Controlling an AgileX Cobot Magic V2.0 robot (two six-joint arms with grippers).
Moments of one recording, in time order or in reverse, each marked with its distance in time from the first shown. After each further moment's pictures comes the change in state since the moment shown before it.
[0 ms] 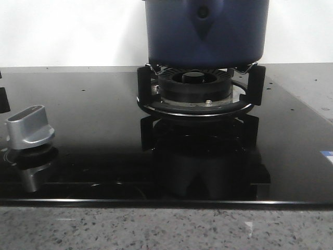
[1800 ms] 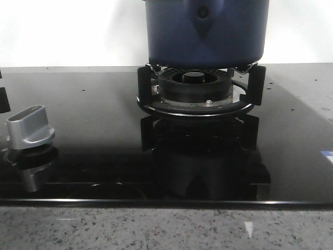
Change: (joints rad) left arm 0.000 0.000 0.000 0.000 0.006 0.000; right arm 0.073 0.029 0.000 -1.039 -0.349 0.002
